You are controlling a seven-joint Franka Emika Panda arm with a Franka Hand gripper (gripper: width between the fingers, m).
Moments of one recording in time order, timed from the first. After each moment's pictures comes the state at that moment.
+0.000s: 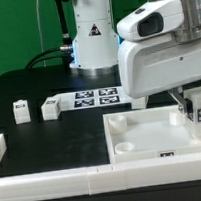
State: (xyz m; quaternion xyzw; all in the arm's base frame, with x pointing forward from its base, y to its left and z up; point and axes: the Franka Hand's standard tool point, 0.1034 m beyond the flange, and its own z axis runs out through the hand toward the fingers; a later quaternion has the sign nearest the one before) arm 0.617 0.117 0.078 -1.00 -0.04 -0.03 0.07
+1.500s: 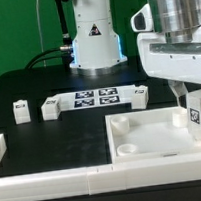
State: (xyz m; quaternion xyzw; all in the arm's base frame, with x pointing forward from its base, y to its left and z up) arm 0.619 0.118 0.077 -0.85 0.53 0.00 0.08
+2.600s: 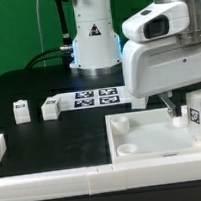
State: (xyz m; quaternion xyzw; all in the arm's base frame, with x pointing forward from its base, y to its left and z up) arm 0.608 0.121 0.073 -1.00 -0.08 -0.01 0.05
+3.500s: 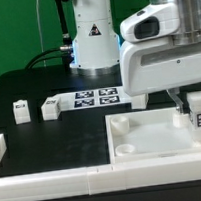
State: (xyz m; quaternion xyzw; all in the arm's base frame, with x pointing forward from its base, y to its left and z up) arm 0.610 0.116 0.073 -0.99 0.09 -0.01 0.05
